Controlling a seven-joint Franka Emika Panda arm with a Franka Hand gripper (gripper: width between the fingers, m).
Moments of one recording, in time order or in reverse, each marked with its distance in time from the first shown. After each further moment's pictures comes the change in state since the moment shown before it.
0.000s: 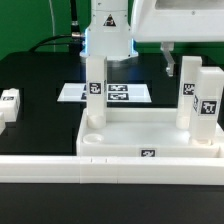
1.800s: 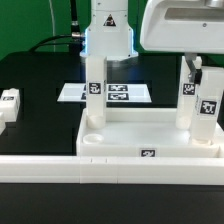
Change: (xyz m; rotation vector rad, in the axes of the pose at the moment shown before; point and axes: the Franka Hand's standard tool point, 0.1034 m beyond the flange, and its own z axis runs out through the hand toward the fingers) arm 0.011 -0.011 0.009 -0.005 -0.093 0.225
